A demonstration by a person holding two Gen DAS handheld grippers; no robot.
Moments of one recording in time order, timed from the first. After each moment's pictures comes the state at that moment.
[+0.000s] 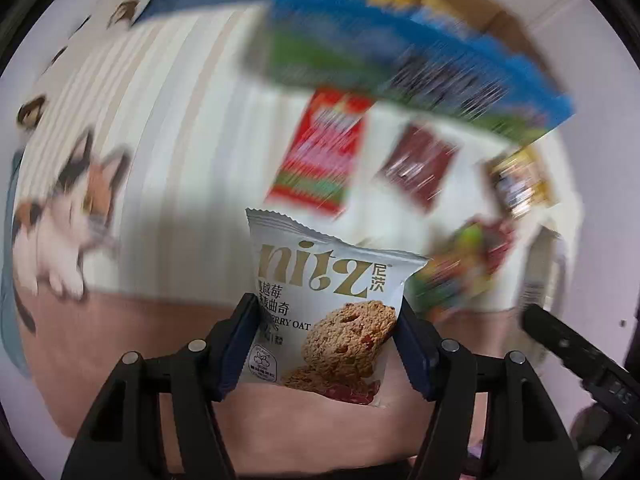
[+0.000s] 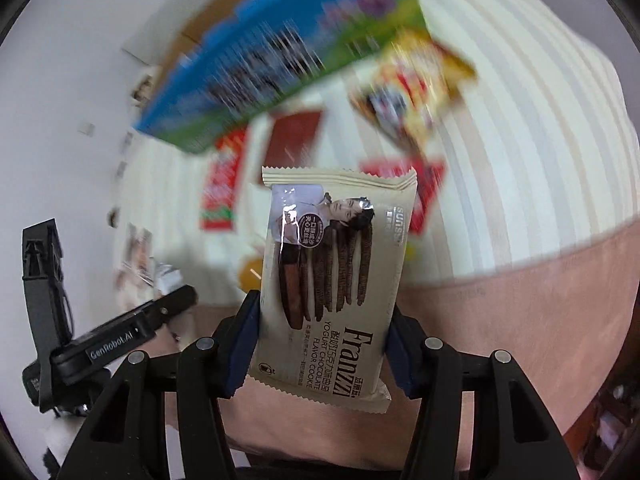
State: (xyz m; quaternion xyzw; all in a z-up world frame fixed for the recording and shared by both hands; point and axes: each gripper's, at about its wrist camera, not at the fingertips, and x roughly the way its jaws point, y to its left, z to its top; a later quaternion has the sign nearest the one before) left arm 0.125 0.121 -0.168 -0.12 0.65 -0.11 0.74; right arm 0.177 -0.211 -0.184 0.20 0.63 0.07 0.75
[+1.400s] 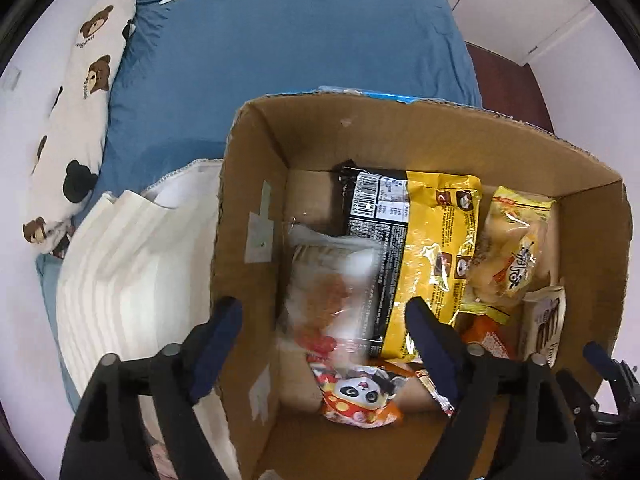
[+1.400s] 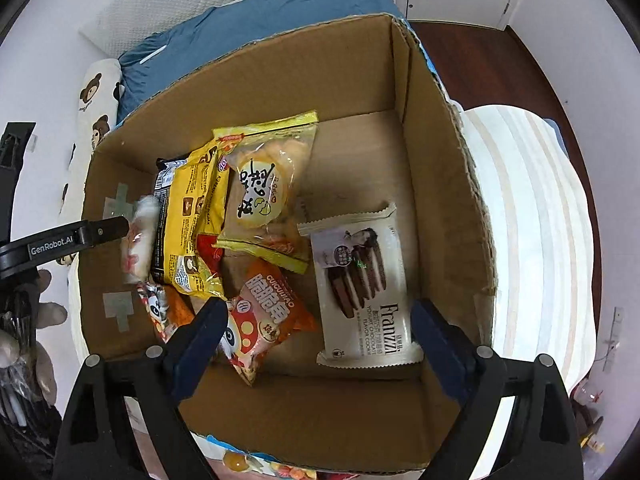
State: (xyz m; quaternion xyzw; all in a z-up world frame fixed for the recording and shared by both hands) left arm 0.516 0.086 -0.172 -0.04 0.71 -0.05 0.71; right arm 0.483 -0.229 -0.176 0.08 0.68 0.01 0.73
